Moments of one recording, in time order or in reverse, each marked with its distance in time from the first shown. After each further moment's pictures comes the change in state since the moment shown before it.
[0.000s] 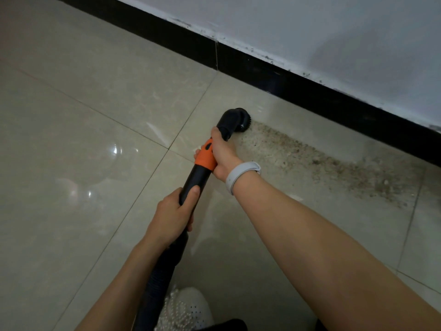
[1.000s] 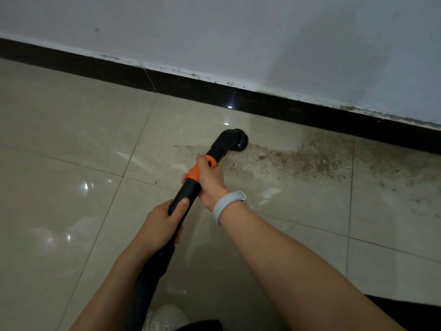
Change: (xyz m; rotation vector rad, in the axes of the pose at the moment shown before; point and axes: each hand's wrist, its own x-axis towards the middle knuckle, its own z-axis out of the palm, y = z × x) left_hand 0.000 0.056 0.036 0.123 -0.251 0.052; right_hand -0.043 -0.009 -0.078 0.267 0.087 -0.096
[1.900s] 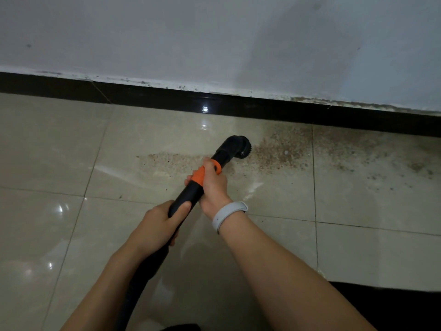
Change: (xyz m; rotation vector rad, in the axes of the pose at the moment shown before) left_hand 0.010 0.049 0.042 0.174 -0.162 0.085; right_hand -0.011 -0.034 -0.069 0.259 0.117 -0.079
